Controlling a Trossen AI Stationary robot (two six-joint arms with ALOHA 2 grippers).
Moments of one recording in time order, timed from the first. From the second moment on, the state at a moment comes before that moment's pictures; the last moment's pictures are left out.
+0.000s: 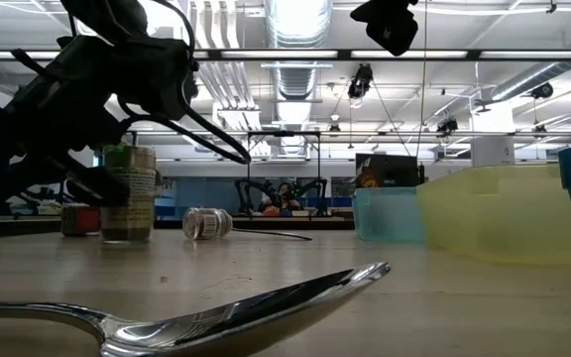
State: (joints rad) left arm -0.16 1.69 0.87 -0.94 0.50 0.41; right arm 0.06 1.30 1.12 -0.41 -0.28 0.36
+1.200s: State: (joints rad) left arm -0.24 1.63 0.98 -1.02 0.43 0.55; right arm 0.07 1.30 1.11 -0.41 -0.26 0.38
